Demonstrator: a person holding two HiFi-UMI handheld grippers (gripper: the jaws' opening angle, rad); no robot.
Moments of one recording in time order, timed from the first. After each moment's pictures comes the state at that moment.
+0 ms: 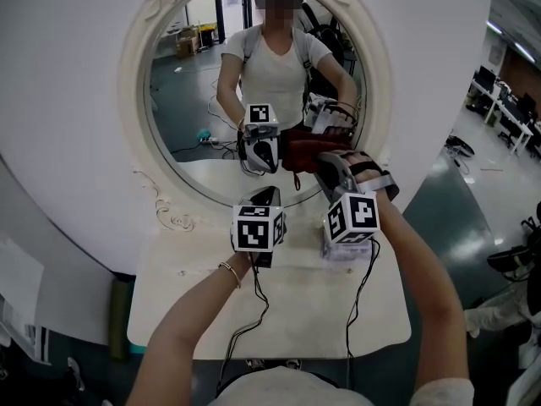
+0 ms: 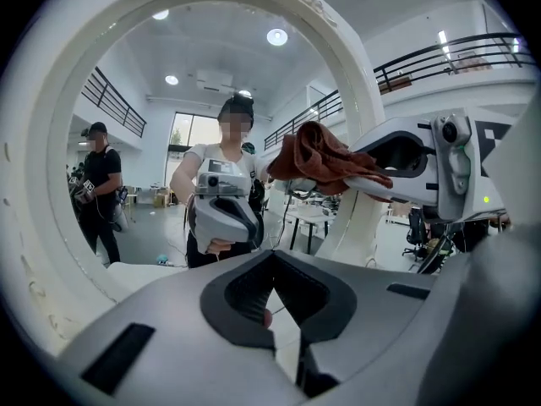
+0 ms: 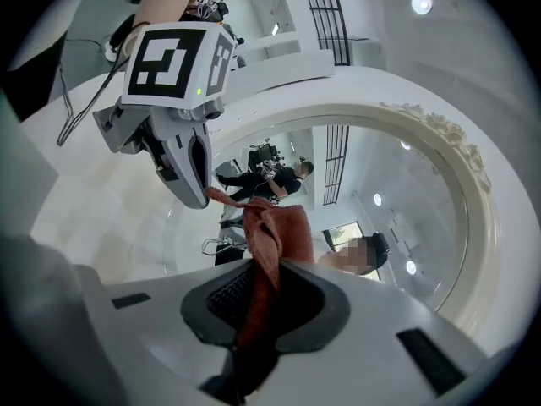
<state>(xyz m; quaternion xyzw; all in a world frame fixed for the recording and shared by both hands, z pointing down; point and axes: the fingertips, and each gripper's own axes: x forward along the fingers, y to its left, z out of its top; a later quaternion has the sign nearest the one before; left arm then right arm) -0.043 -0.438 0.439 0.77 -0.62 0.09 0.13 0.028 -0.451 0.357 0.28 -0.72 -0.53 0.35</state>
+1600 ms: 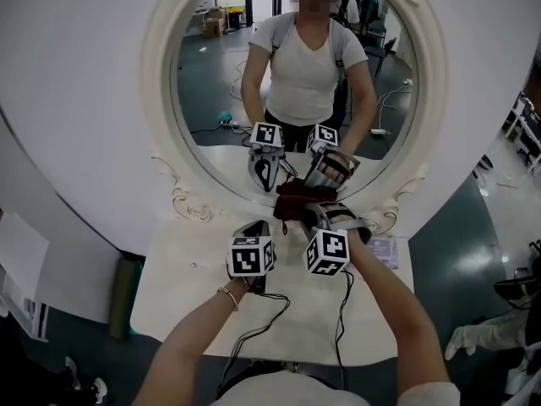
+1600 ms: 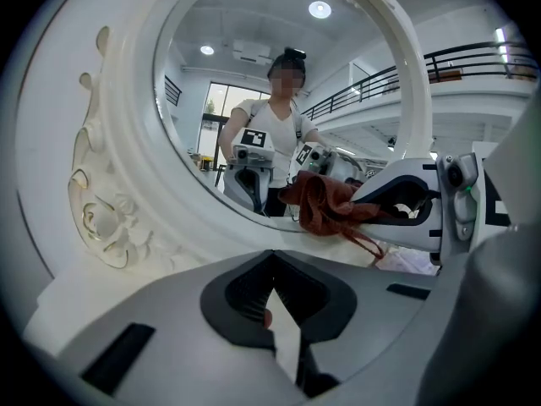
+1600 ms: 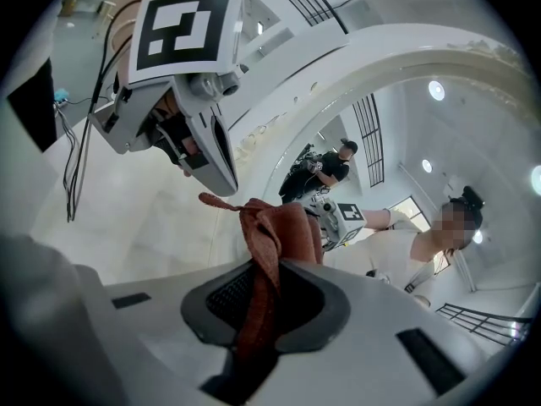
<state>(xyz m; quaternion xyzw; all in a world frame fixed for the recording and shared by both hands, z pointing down) -0.132 -0.395 0.568 0.69 -0.67 0.11 0.25 -0.056 -0.429 0.541 0.16 -0.80 -0.40 0.41</state>
